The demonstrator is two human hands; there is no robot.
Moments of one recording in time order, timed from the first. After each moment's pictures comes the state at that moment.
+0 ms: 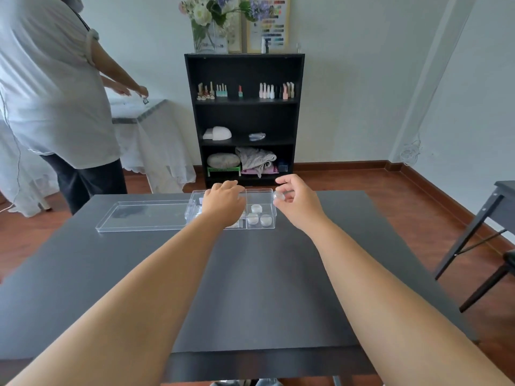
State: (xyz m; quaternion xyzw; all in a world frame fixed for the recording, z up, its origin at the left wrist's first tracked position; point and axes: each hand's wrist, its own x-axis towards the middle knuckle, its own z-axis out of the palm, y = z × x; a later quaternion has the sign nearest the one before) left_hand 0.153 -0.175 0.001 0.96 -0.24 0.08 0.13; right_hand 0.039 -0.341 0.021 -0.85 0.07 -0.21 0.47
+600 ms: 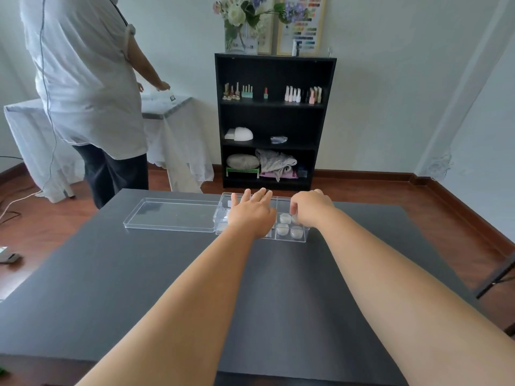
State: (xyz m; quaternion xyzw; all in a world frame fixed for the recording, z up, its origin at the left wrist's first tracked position) left_hand 0.156 -0.167 -0.012 0.96 -0.24 0.02 0.11; right_hand 0.101 -0.308 0.038 -0.99 0.11 0.03 0.04
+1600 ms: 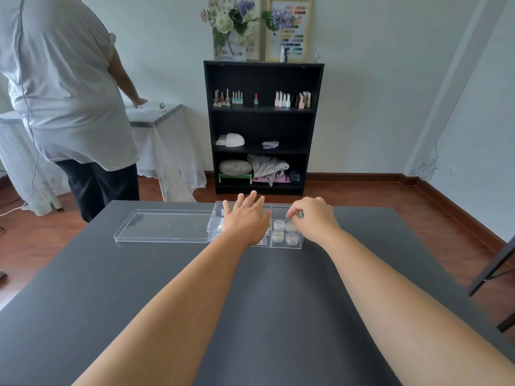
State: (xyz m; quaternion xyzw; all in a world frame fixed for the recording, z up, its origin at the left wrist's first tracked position) left_hand 0.155 -0.167 -0.006 0.96 -0.24 0.02 0.14; right_hand 0.091 -0.328 0.008 -0.96 0.09 -0.15 0.22
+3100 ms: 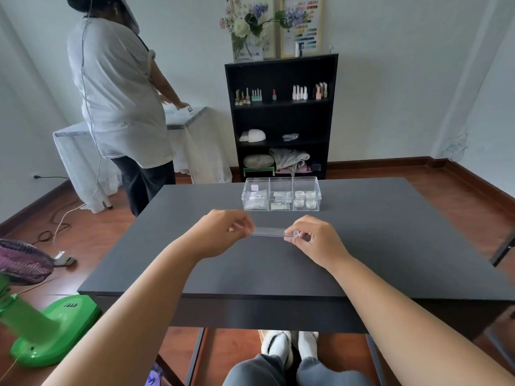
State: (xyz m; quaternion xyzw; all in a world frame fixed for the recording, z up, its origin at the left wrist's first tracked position) left_hand 0.007 0.002 0.044 0.91 -0.32 -0.03 0.25; right_hand -0.034 -0.252 -0.051 -0.88 -0.11 -0.25 0.39
